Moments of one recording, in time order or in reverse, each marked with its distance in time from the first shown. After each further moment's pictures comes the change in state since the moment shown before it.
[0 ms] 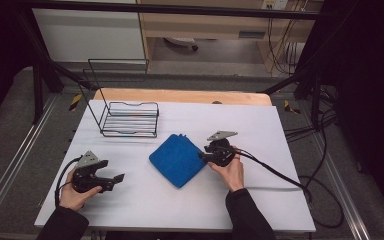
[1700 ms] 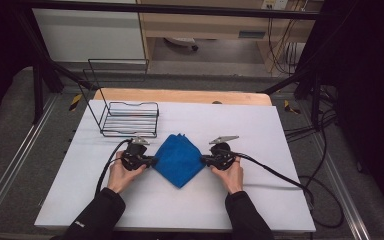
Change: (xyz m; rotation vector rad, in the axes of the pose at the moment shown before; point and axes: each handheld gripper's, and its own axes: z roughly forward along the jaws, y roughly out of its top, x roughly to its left) left arm -0.047 0.073 0.103 0.218 -0.087 -0.007; right arm -0.007 -0.018 0.014 0.061 0.088 0.109
